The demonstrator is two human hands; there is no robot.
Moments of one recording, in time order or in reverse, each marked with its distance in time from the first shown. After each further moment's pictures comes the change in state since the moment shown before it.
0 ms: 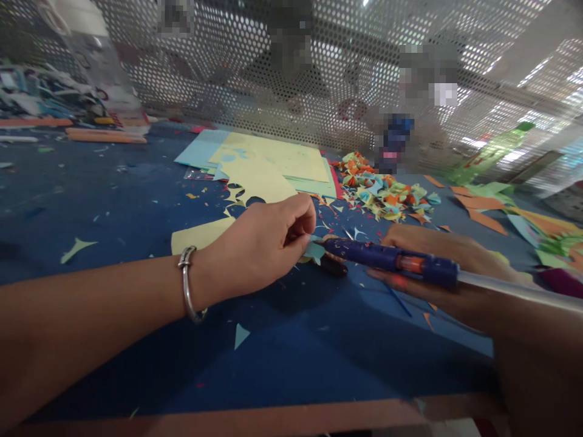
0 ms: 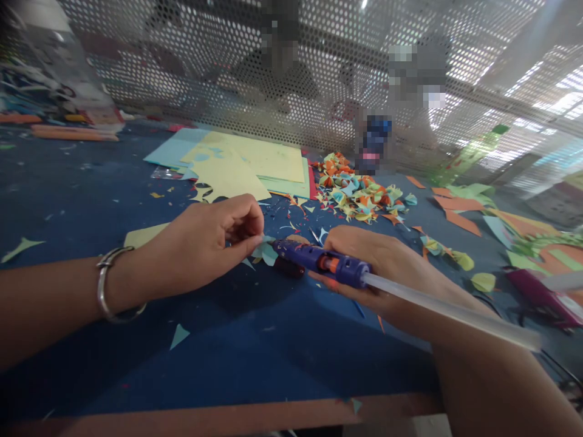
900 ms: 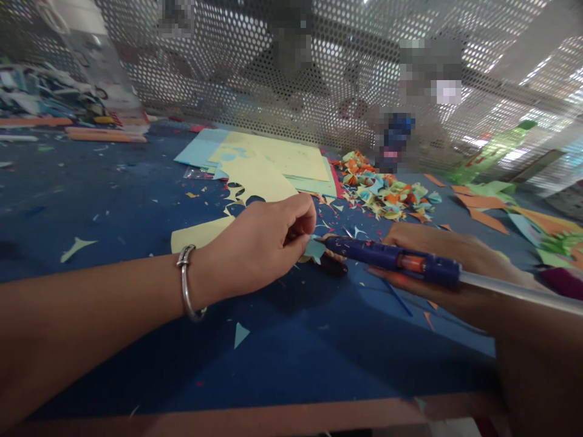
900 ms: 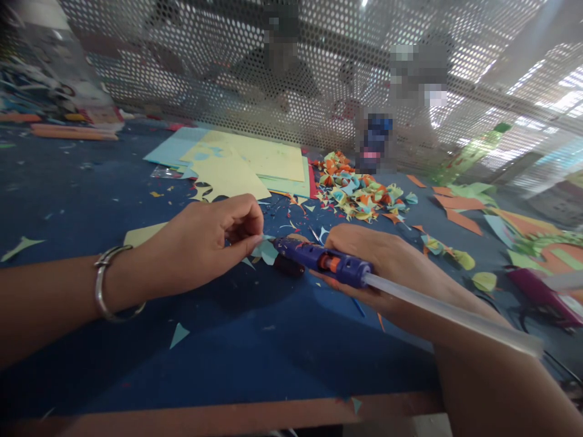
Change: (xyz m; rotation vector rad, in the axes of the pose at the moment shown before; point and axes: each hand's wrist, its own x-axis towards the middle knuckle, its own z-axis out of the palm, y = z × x) left_hand 0.001 0.002 -0.002 0.020 -0.020 -0.010; right_hand -0.001 0.001 0.001 -0.025 -0.007 0.006
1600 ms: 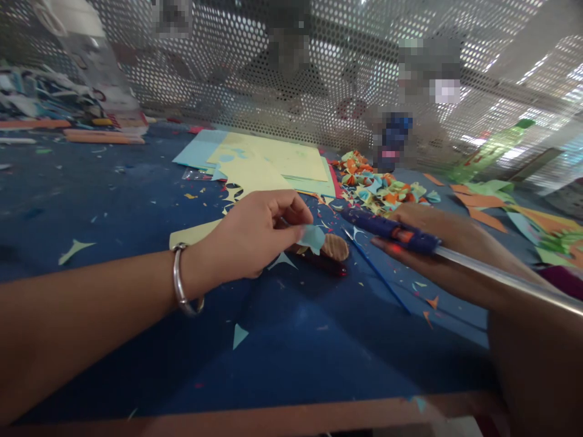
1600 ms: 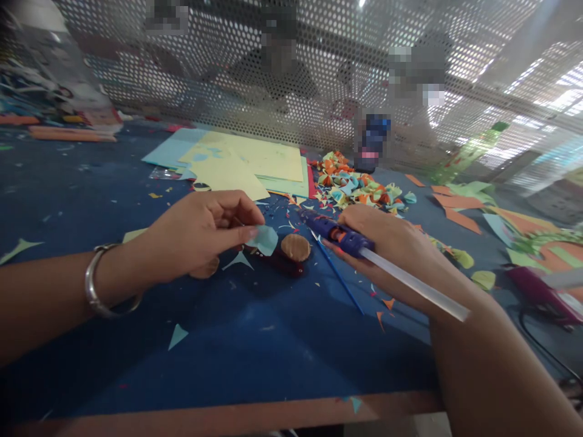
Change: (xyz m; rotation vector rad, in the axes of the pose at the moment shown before) left_hand 0.006 -0.008 0.005 -0.460 0.016 -0.221; right_hand 0.007 0.018 -0.001 -0.173 0.107 0.114
